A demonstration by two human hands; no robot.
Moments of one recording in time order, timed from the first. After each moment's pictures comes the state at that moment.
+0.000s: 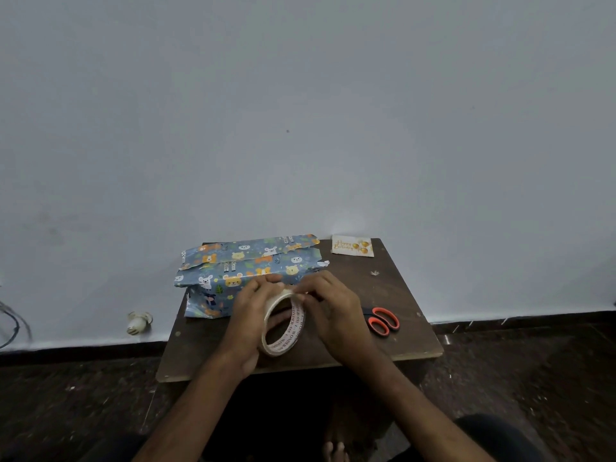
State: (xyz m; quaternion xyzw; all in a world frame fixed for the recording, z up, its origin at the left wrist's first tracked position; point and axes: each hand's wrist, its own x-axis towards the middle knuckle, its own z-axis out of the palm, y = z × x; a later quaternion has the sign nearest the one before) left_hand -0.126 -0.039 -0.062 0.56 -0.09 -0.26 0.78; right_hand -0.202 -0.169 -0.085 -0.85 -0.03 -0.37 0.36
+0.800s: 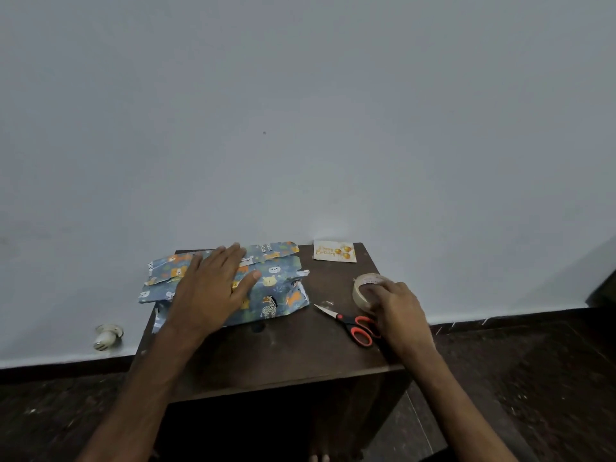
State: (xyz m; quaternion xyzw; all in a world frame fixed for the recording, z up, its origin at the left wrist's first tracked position) left_hand -0.034 -0.042 -0.076 0.89 -0.41 0.09 0.18; right_hand -0.245 -0.296 -0.110 -0.94 0.27 -0.19 0.06
